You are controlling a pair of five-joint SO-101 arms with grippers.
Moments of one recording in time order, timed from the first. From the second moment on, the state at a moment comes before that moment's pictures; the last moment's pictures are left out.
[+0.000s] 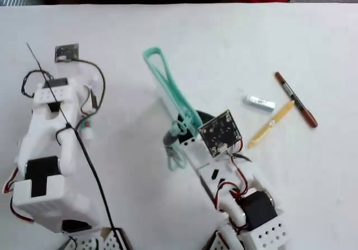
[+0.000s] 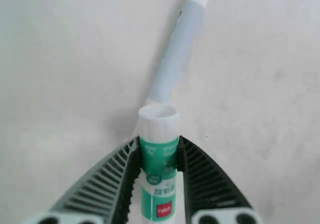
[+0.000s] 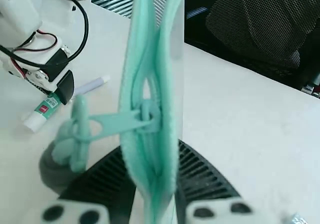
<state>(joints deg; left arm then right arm) -16.0 8.4 21.3 55.3 1.4 -30.7 -82.1 69.5 41.6 10.3</state>
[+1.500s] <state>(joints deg) 21.0 -44.5 23.3 37.6 8.7 -30.8 -82.2 70.6 40.2 10.3</state>
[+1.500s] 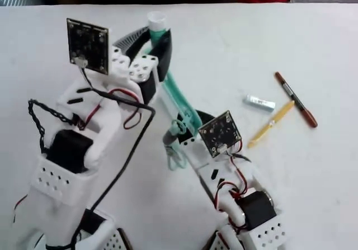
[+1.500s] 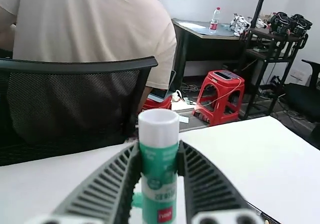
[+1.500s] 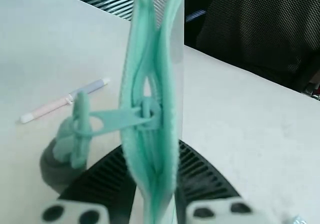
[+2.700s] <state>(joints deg) 19.4 -34.9 30.9 33.5 6.9 -30.5 -81.3 71.2 40.3 7.7</state>
